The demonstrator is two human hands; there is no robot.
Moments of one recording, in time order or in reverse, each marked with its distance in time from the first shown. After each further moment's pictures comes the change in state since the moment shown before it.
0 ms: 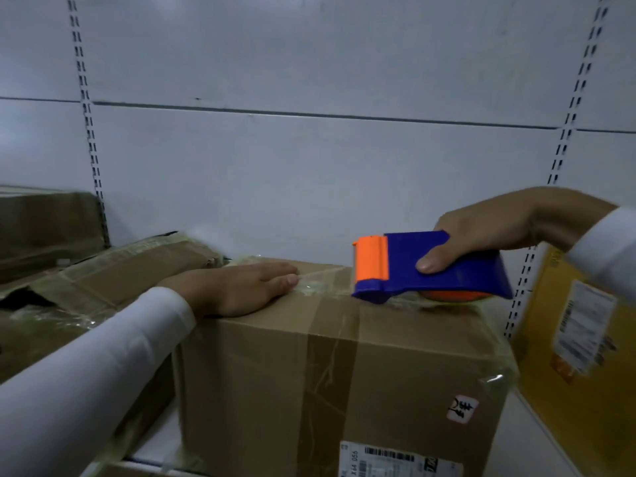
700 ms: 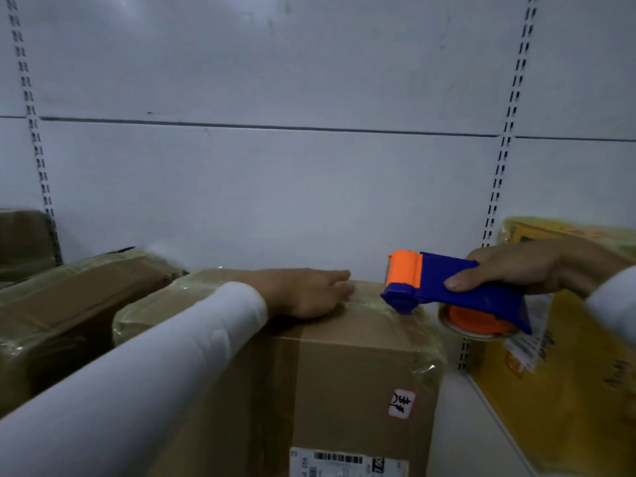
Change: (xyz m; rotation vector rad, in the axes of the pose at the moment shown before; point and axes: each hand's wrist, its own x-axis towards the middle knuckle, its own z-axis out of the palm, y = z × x) left_hand 0.063 0.116 0.021 0.063 -0.055 0.069; right_hand -0.033 0.108 0.014 0.317 0.114 0.054
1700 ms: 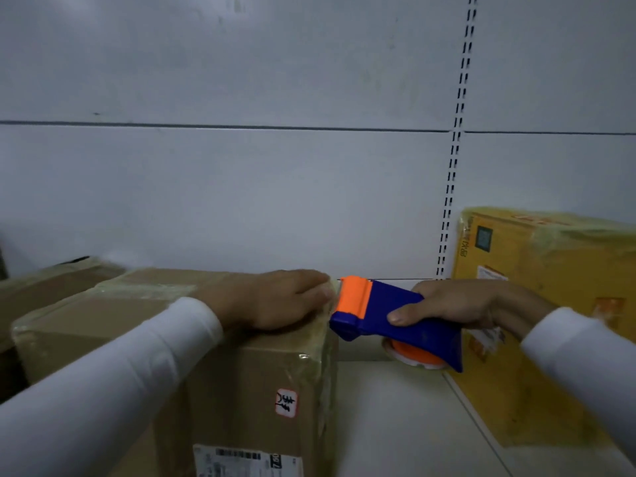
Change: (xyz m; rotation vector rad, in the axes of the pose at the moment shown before) left_hand -0.003 0.017 0.008 -0.019 0.065 0.162; right_hand 0.011 0.035 0.048 0.102 -0.123 -0.130
